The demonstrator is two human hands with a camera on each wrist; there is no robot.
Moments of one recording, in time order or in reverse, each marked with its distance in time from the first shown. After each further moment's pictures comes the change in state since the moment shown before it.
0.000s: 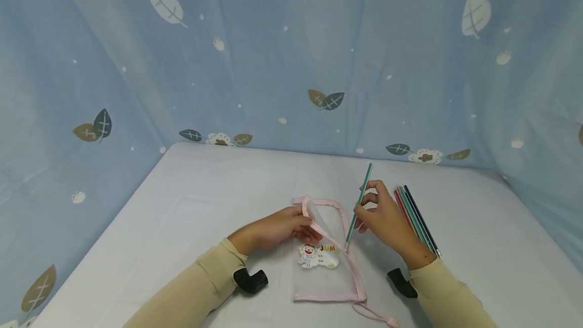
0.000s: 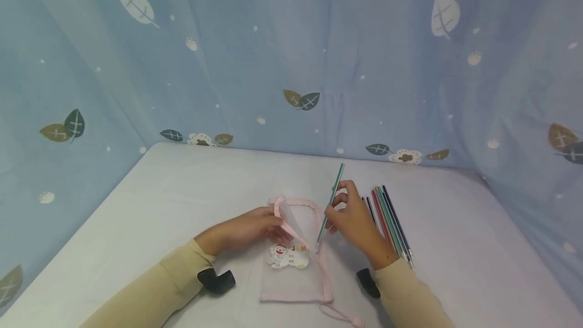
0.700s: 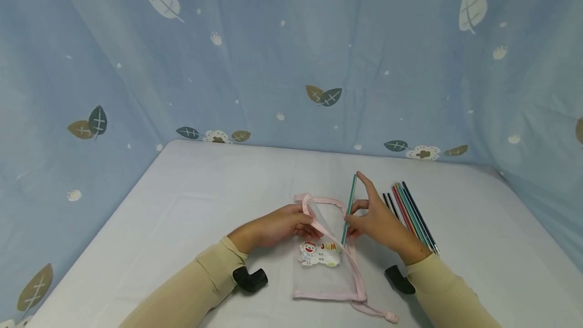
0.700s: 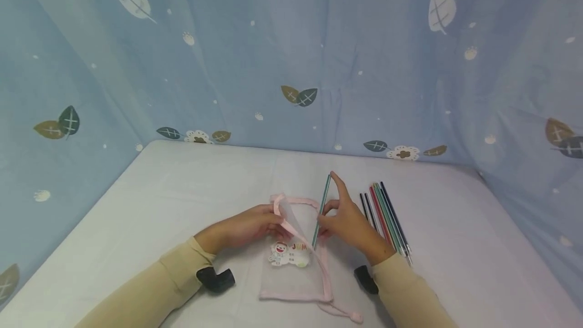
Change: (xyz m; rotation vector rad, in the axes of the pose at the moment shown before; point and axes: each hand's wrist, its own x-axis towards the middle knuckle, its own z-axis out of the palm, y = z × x) left_hand 0.002 -0.002 0.004 -0.036 -0.006 0.017; right_hand -0.001 0.011 0.002 0.075 -0.190 0.090
